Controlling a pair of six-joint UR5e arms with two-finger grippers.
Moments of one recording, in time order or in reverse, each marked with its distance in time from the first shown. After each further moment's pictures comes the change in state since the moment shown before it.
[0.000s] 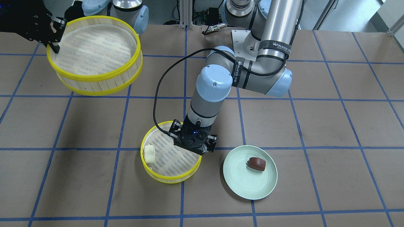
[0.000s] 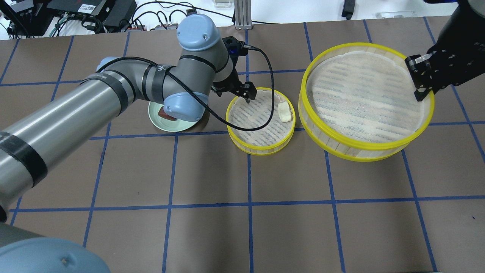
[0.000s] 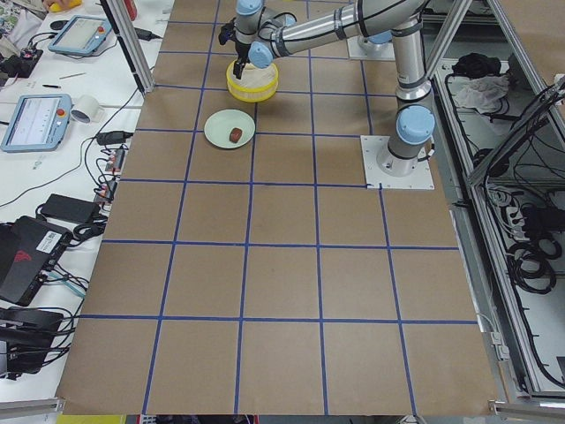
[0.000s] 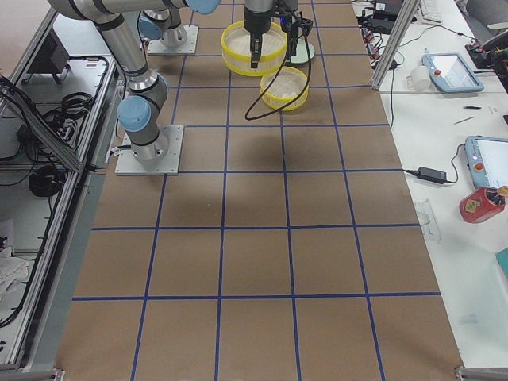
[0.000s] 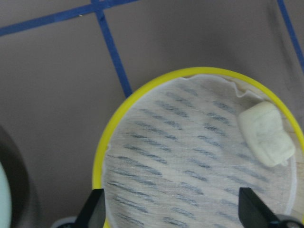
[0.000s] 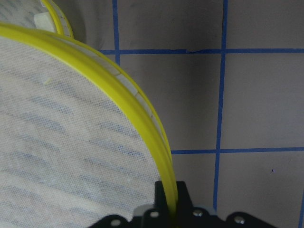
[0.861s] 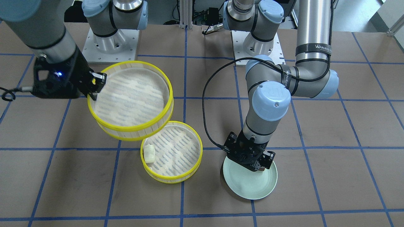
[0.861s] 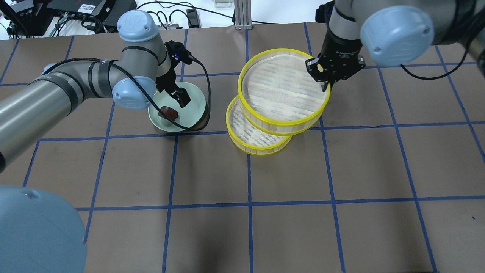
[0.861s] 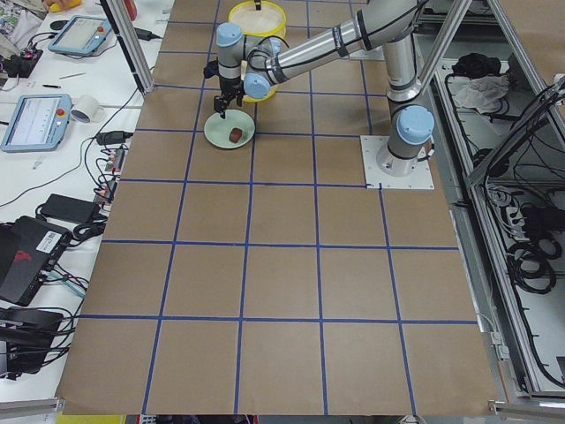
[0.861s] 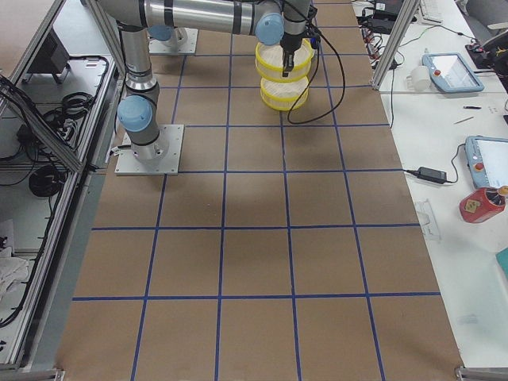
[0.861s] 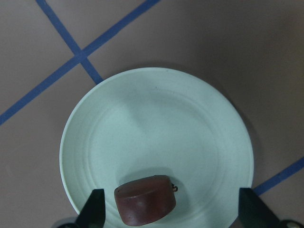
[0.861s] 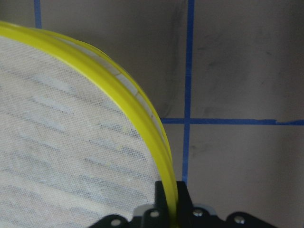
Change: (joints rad) left arm 0.237 0.005 -0.039 -0.079 0.171 0.547; right arm 0.239 0.322 0.008 -0.347 0.043 0.215
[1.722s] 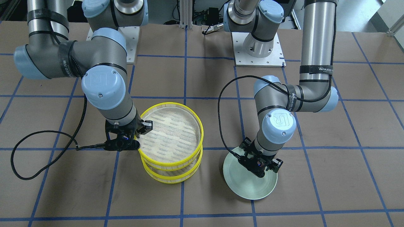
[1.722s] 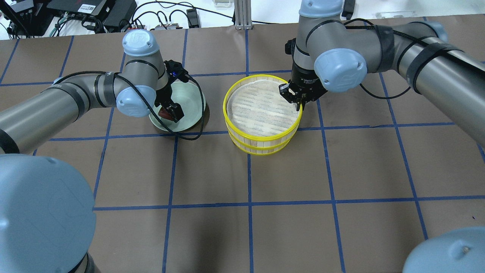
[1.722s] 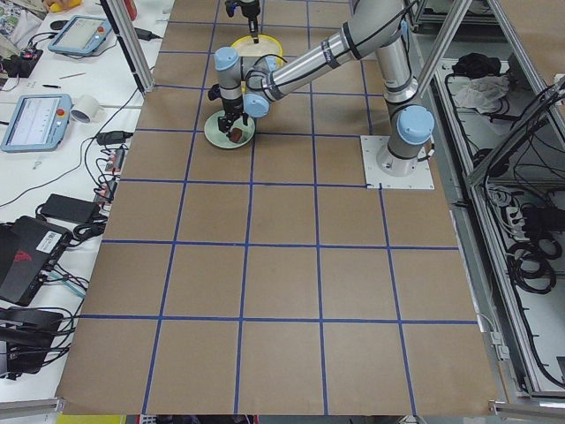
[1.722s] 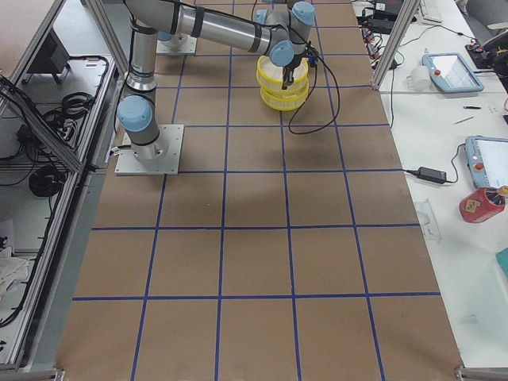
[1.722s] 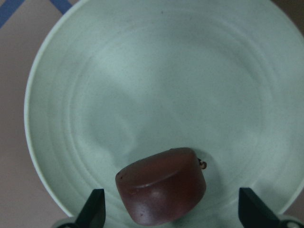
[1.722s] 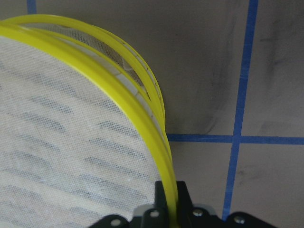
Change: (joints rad) left arm 0.038 -0.078 -0.033 0.002 0.040 0.098; right arm 0.081 0.165 0.057 -0.159 0.010 0.063
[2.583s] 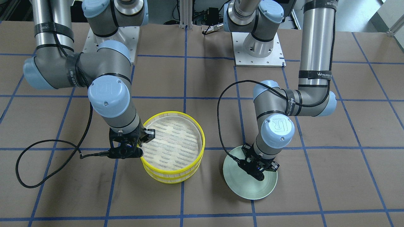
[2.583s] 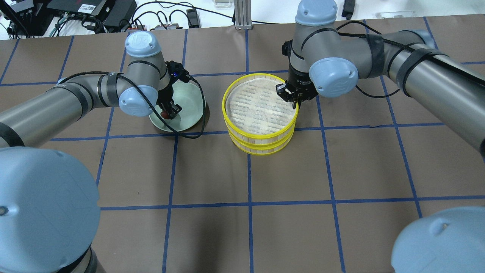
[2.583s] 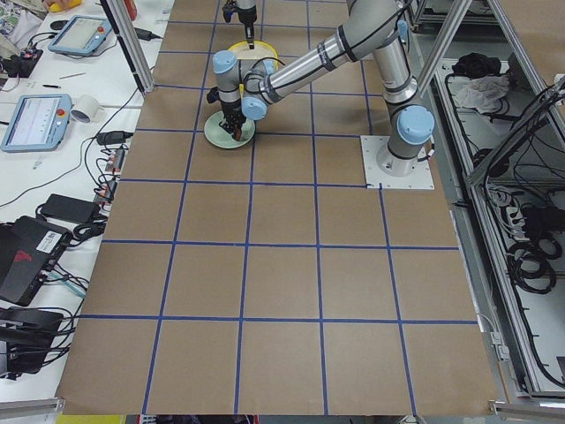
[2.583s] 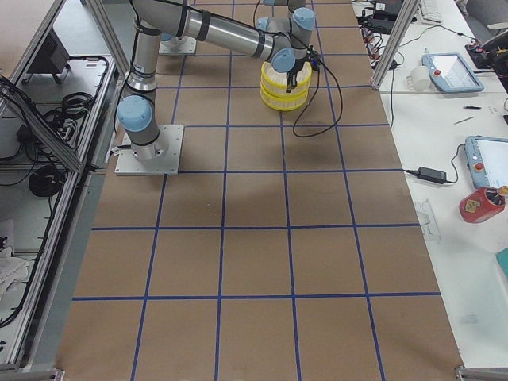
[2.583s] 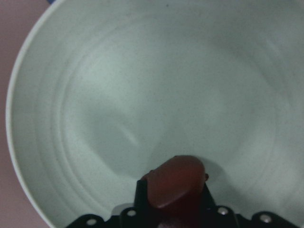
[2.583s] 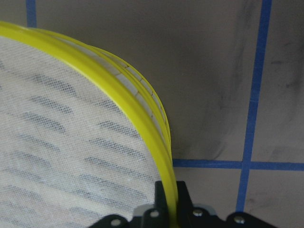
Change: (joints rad) left arm 0.000 -0.027 0.014 0.007 -0.001 -0.021; right arm 0.005 0.042 0.012 -0.102 -0.001 0.000
